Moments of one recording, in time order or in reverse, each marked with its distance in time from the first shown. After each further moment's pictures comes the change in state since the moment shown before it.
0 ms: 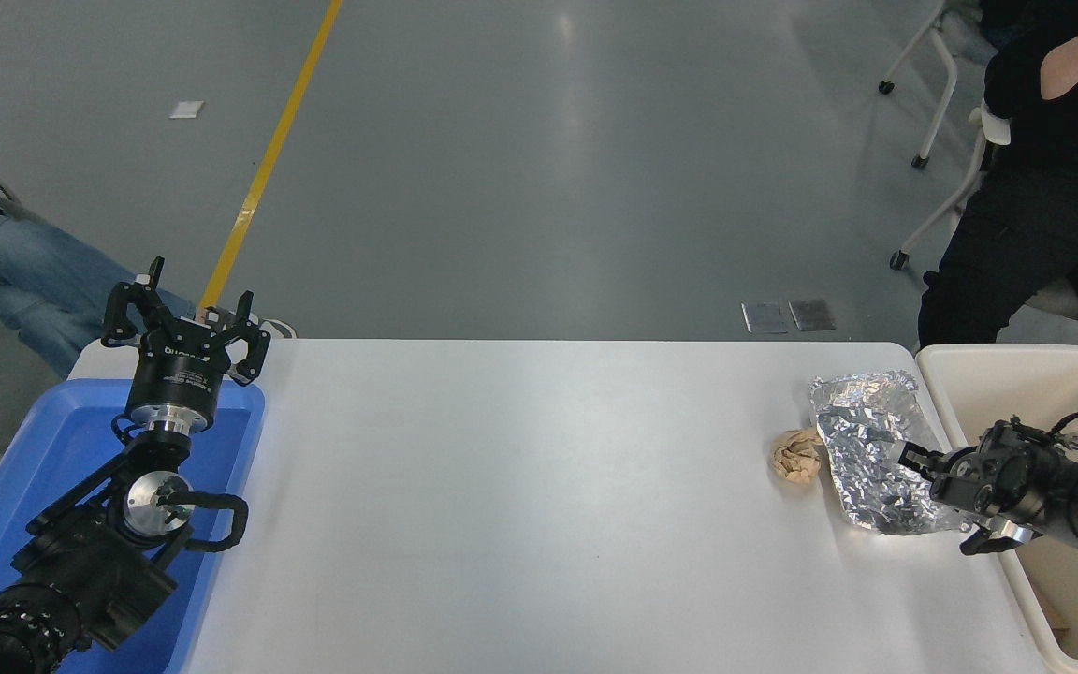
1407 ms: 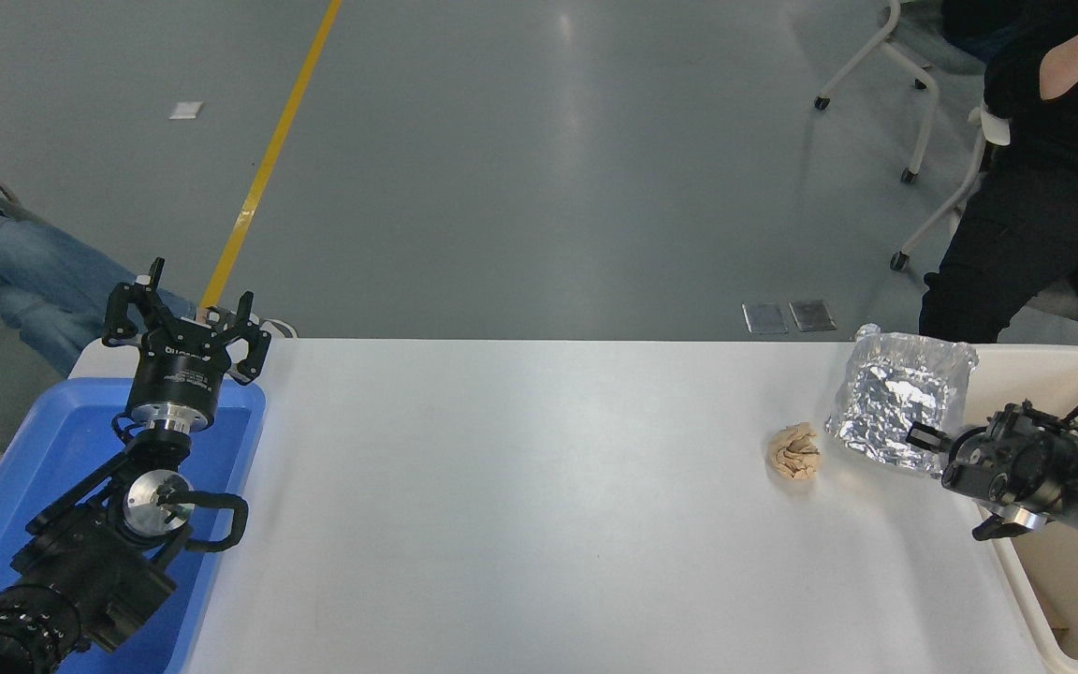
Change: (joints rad) left arm 0.000 0.000 0.000 0.000 0.000 0.000 0.000; right arm 0.119 -0.094 0.038 0.047 -0.069 -0.002 0.060
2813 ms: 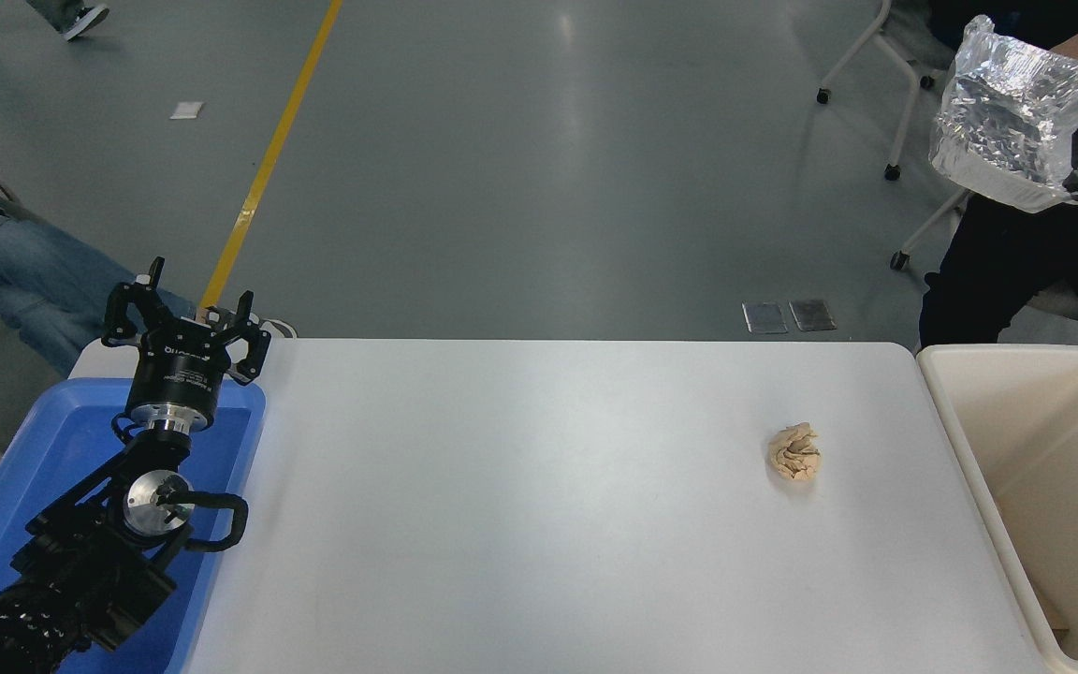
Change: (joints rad) left arm 0.000 0.000 0.001 0.000 0.000 0.000 0.000; right arm 0.816 -0.420 -0.014 0.317 -0.050 0.491 0.002
